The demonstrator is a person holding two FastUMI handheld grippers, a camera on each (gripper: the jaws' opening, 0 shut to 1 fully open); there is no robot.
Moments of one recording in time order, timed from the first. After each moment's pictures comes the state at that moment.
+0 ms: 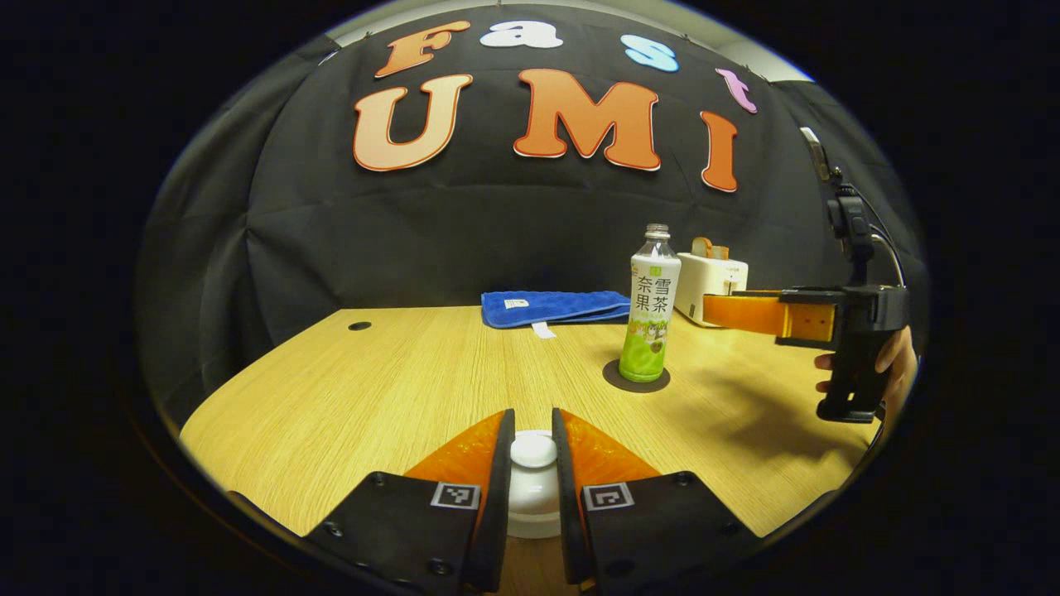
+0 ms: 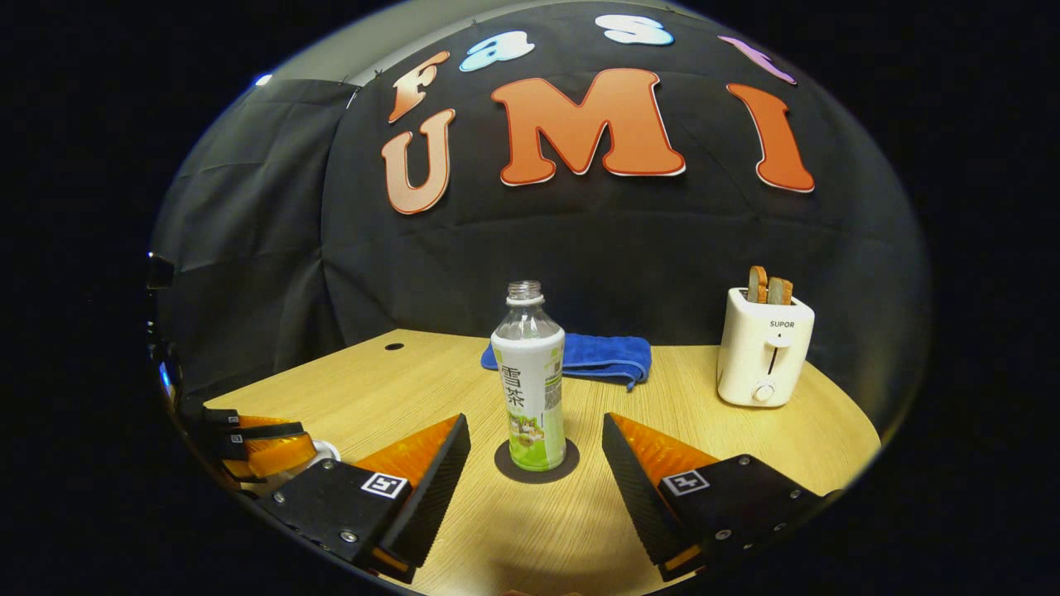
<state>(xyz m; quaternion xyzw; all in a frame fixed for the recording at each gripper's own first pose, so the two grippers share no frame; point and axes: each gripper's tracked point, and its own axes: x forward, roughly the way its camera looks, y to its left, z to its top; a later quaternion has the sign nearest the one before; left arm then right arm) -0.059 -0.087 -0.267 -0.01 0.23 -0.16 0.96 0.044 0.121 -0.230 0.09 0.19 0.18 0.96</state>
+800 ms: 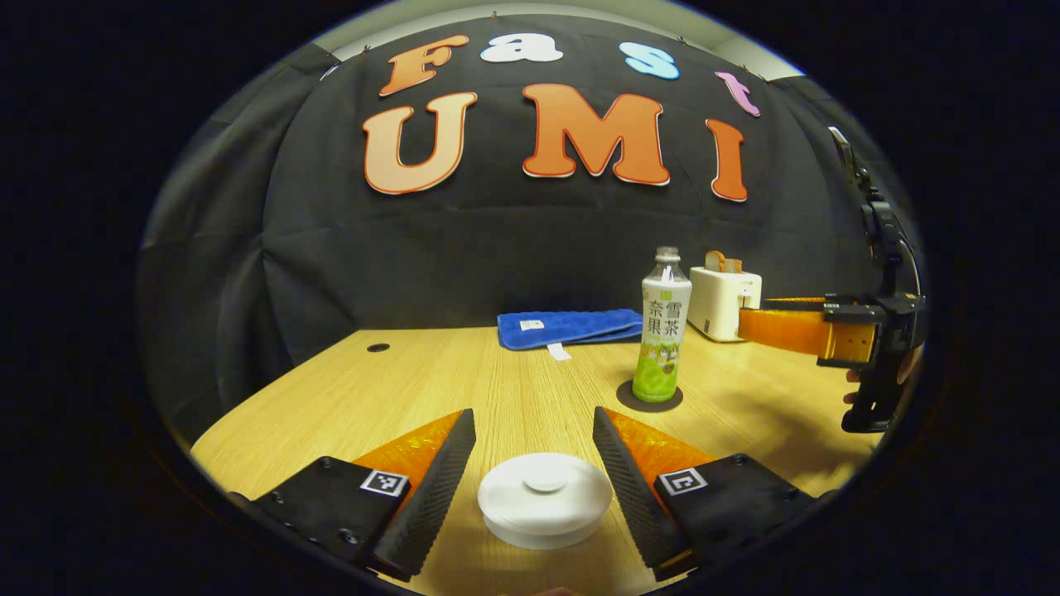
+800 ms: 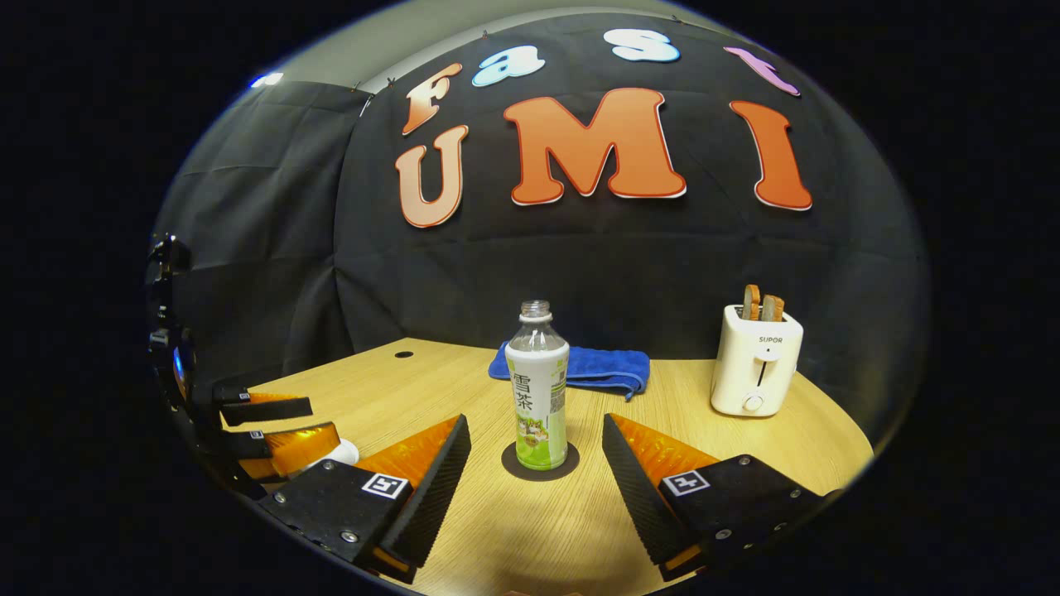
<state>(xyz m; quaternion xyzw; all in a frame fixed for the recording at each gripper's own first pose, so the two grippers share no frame) -0.046 -0.077 -0.226 0.00 0.18 -0.12 0.98 0.025 0.110 -0.204 0.08 0.16 0.18 0.97</state>
